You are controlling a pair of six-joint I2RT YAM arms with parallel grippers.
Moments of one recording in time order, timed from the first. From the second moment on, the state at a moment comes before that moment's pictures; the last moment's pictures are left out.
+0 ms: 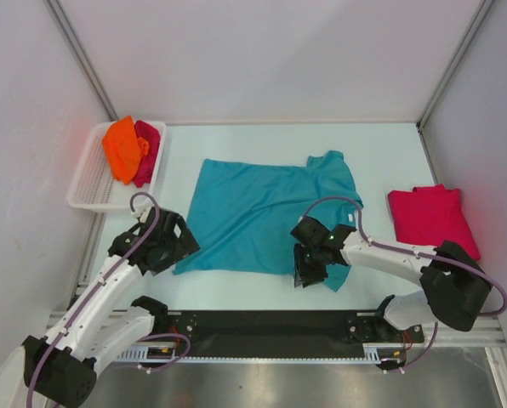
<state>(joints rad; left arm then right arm) -0.38 0.84 0.69 -0.95 -0.19 -0.86 0.88 1.36 0.74 -0.64 -0.14 0.84</state>
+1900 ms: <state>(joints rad) -0.38 0.74 0.72 -0.87 -0.15 -0.76 1.31 1.87 1.15 -1.04 0.54 1.02</state>
